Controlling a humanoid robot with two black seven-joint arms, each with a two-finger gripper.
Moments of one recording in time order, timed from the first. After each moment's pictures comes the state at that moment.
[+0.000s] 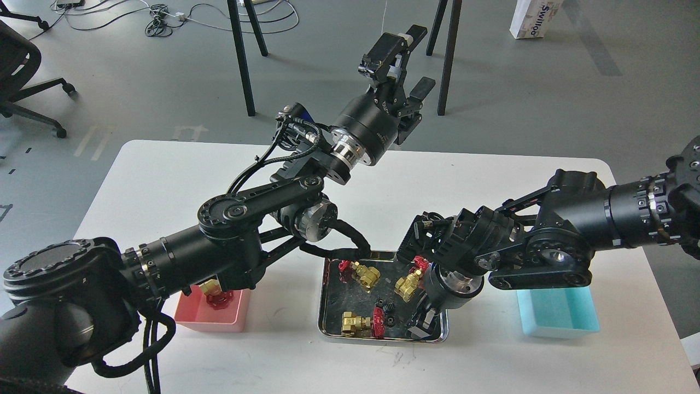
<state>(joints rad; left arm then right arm) -0.95 -0.04 -0.38 -1.05 0.31 0.16 -0.49 1.46 -0.15 -0.69 1.31 -1.33 0.44 0.11</state>
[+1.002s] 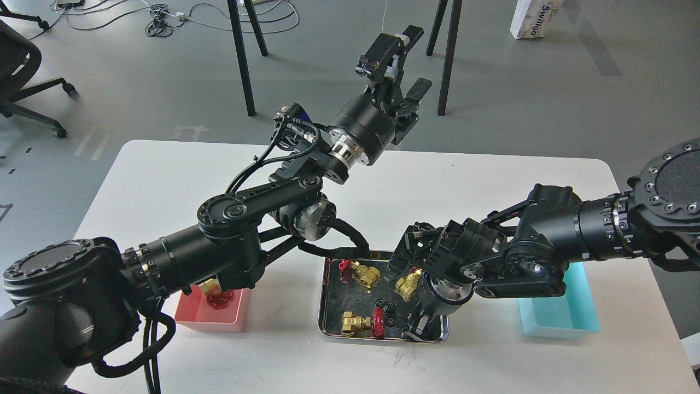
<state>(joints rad) -0.95 -0.04 -0.38 -1.04 0.31 0.16 -0.49 1.38 -0.06 -0.71 1.19 -1.32 0.44 0.11</state>
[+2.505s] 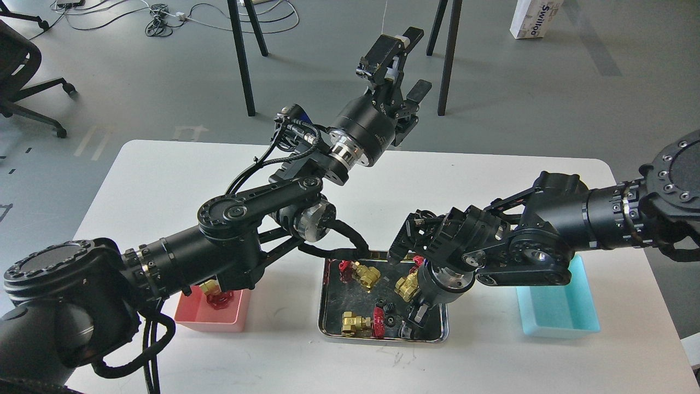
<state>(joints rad) -0.95 -0.04 -0.38 -1.04 0.32 0.16 -0.49 1.46 -0.11 -0.68 1.22 -1.29 0.45 0.11</state>
